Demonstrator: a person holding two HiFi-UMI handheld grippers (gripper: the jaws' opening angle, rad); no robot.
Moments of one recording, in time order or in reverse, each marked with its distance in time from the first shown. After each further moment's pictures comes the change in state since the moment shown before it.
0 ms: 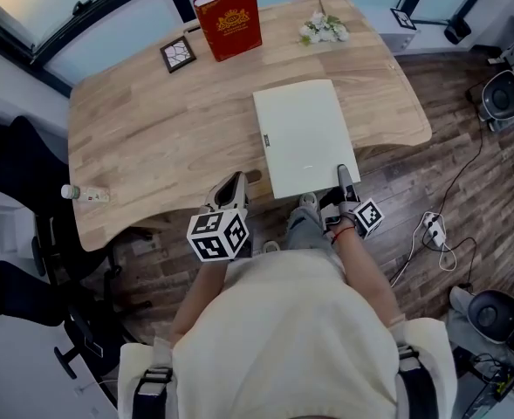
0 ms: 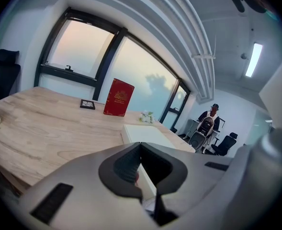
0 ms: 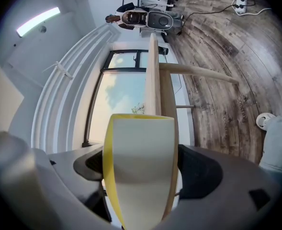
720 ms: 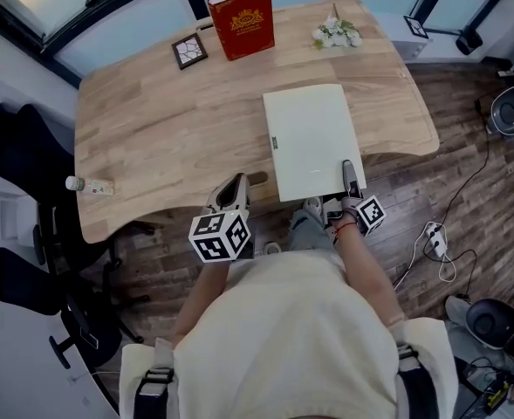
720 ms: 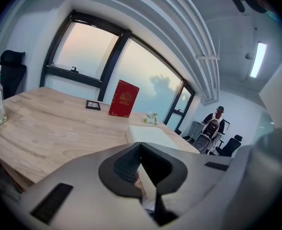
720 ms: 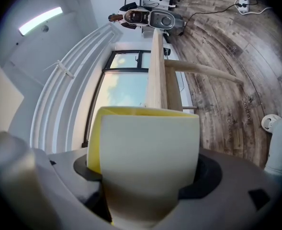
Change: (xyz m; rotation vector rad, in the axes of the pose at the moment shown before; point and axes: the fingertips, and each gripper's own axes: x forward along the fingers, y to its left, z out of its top) left arm -0.003 0.013 0.001 -0.023 -0.018 0.048; right arm 0.029 0.002 0.005 -0.001 -0.018 0.008
